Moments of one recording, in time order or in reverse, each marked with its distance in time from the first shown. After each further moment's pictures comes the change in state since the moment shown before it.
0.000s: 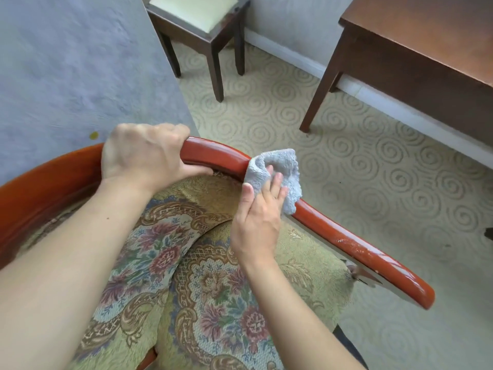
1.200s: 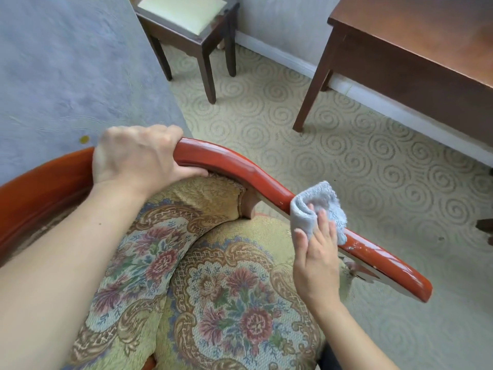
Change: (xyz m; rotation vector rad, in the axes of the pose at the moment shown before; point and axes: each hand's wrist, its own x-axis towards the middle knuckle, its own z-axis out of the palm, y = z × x) left_hand -0.001 -0.001 -0.002 0.002 -0.015 -0.006; right_hand -0.033 0.108 -0.070 -0.173 -0.035 -0.116
